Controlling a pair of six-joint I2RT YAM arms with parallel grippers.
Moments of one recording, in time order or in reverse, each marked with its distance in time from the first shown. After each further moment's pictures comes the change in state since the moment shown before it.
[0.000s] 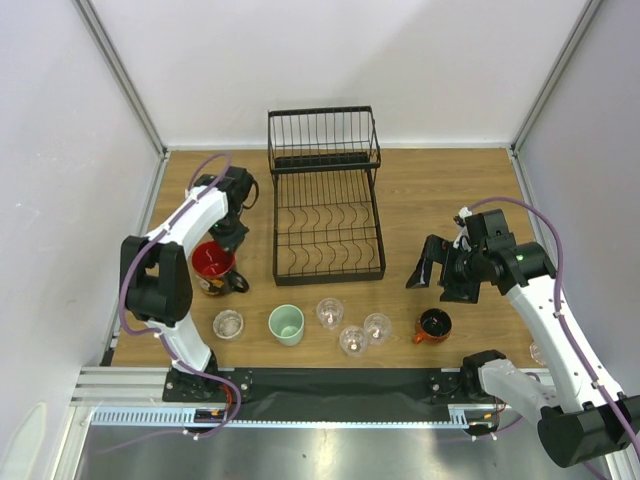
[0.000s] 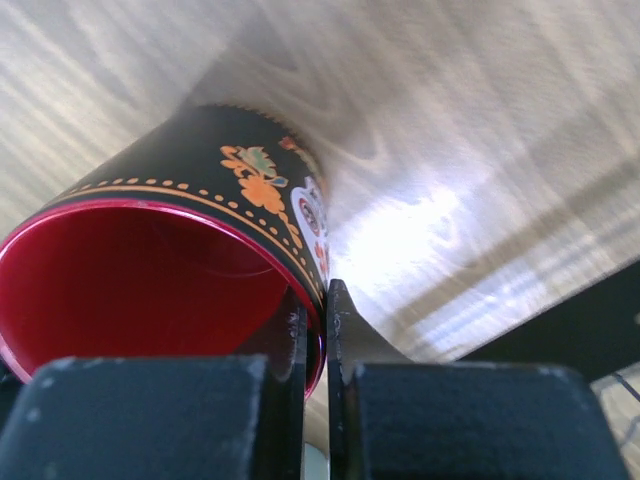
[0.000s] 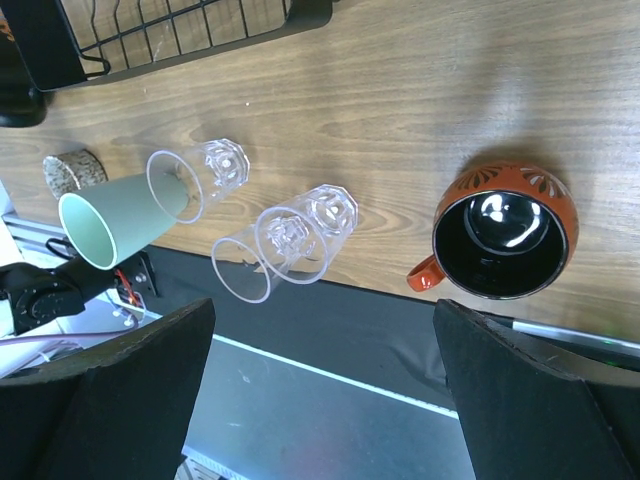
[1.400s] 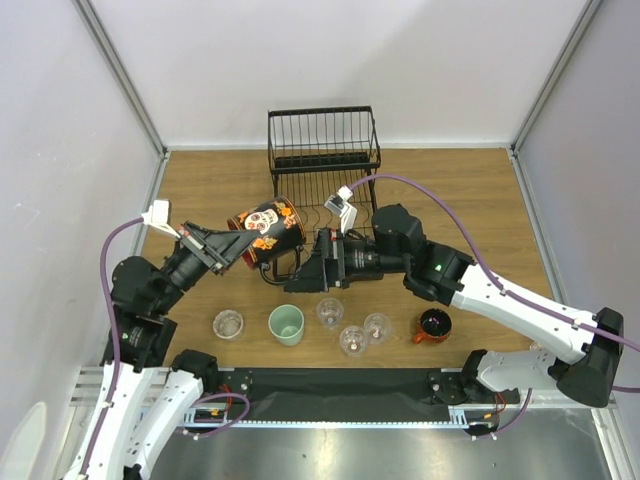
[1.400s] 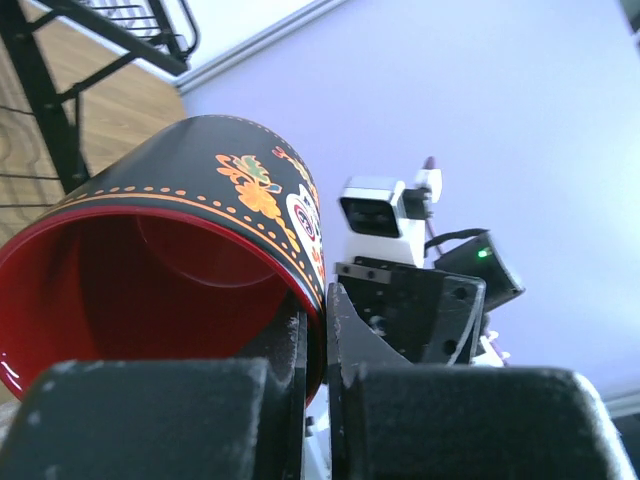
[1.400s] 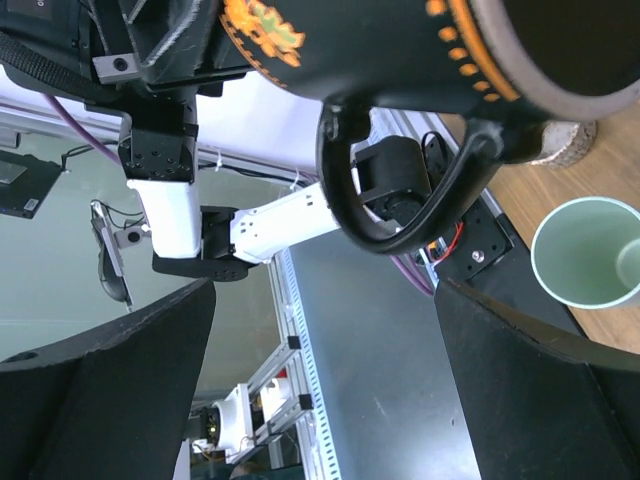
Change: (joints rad) left arm -0.033 -1.266 -0.604 0.959 0.842 -0.173; right arm 0.732 0.254 0.120 0.973 -0.180 0.401
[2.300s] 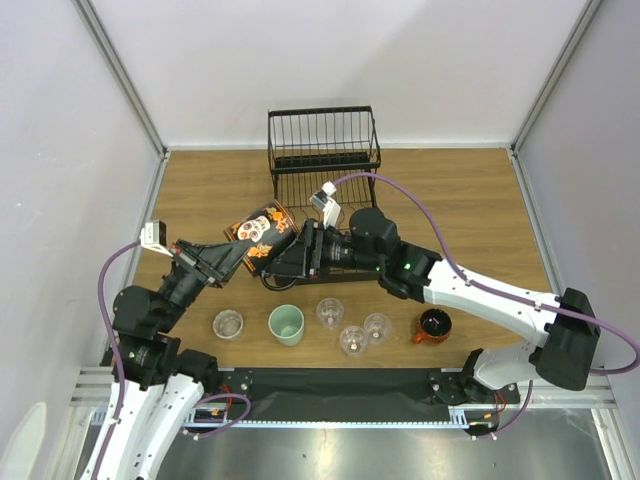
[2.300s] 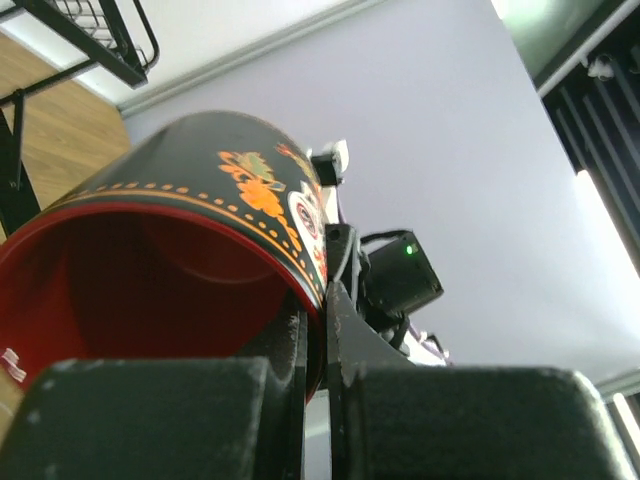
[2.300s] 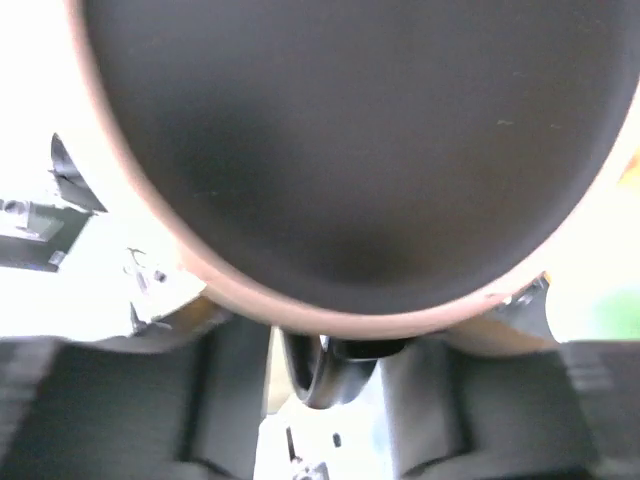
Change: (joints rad) left arm -0.012 -0.166 -0.172 0.145 -0.055 -0.181; right arm 0.026 0.143 -0.023 0.251 0.145 0.135
